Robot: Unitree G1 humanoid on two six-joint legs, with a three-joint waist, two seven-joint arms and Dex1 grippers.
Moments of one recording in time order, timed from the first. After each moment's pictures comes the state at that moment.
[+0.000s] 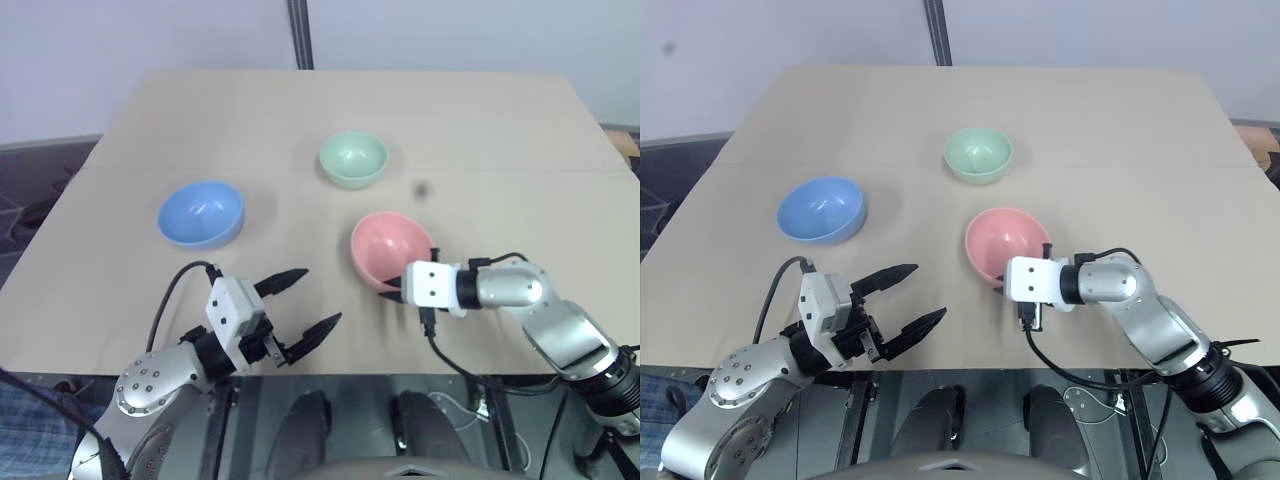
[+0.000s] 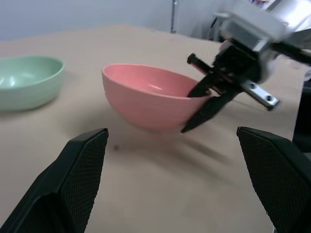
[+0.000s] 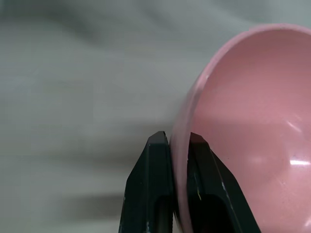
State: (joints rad) left arm 0.30 0.59 0.09 -0.73 -0.53 0.31 -0.69; right arm -0.38 -0.69 0.43 -0.42 0.02 0.34 0.93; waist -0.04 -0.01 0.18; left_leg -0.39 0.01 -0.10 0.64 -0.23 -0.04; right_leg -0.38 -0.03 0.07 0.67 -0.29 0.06
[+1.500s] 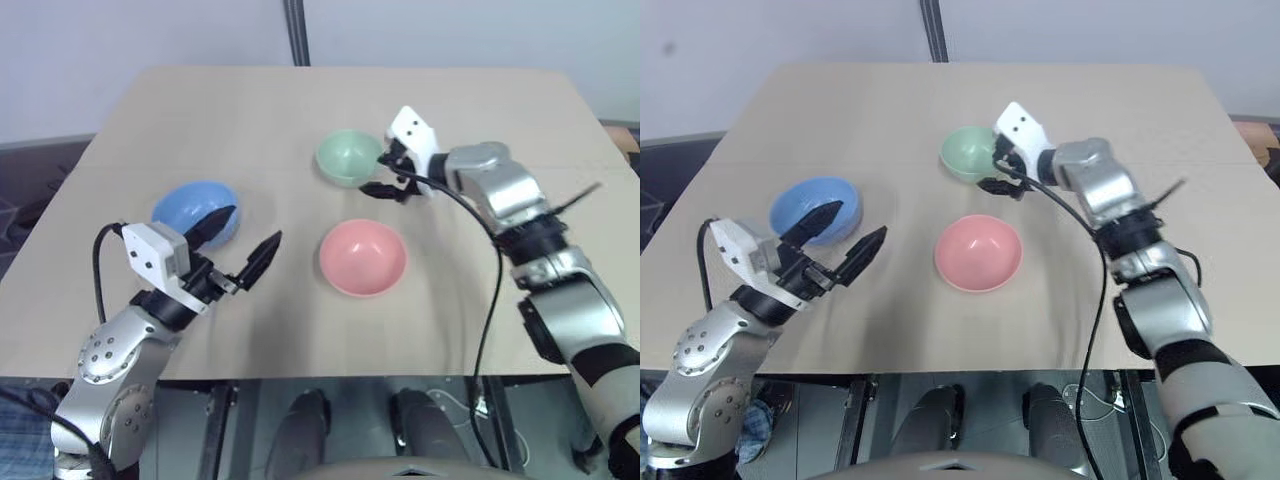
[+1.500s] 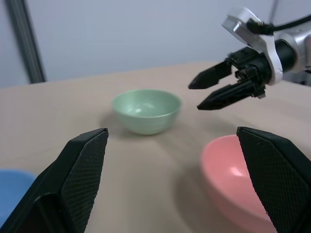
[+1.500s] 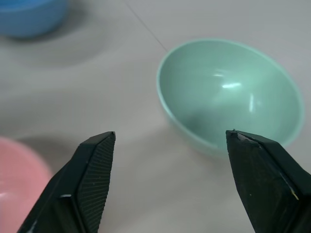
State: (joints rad) left arm 0.11 0.51 0.33 -0.60 -0.63 0.32 -0.51; right arm -1.15 -0.31 0.32 0.64 0.08 0.46 0.83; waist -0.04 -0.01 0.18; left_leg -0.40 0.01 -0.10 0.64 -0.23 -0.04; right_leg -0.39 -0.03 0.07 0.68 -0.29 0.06
